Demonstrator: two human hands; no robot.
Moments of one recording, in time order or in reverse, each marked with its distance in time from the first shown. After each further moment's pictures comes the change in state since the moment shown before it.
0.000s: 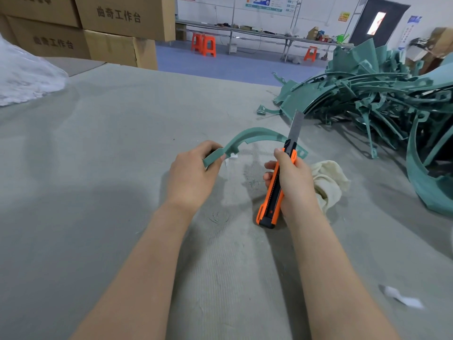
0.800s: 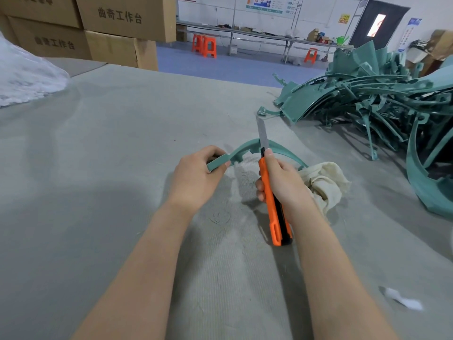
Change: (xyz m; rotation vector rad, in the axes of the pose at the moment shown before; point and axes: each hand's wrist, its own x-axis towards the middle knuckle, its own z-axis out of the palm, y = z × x) left_hand 0.001 -0.001 0.001 -0.038 -0.100 -0.047; right_hand -0.012 -0.004 0.000 -0.387 -0.231 -0.004
